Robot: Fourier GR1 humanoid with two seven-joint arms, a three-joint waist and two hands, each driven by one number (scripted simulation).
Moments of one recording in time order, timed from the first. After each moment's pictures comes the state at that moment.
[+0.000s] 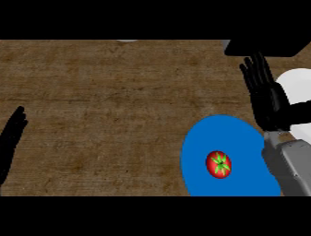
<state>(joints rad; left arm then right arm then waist) 0.07 0.44 0.03 -1.47 0.06 0.10 -0.01 -0.36 -0.32 0.18 -1.42 -0.44 -0.24 -0.11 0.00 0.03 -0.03</state>
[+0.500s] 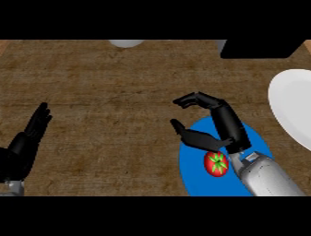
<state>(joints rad) 0.02 0.35 -0.01 -1.43 0.10 0.05 -0.08 -0.38 -0.30 0.51 -1.54 -0.14 -0.30 0.01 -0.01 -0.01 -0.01</state>
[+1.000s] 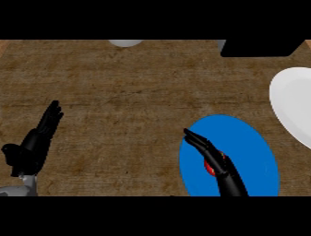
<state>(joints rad) -0.03 0.29 -0.02 -1.37 0.10 0.03 -0.13 0.00 -0.33 0.70 -1.78 0.17 -0.52 -0.14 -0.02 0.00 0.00</state>
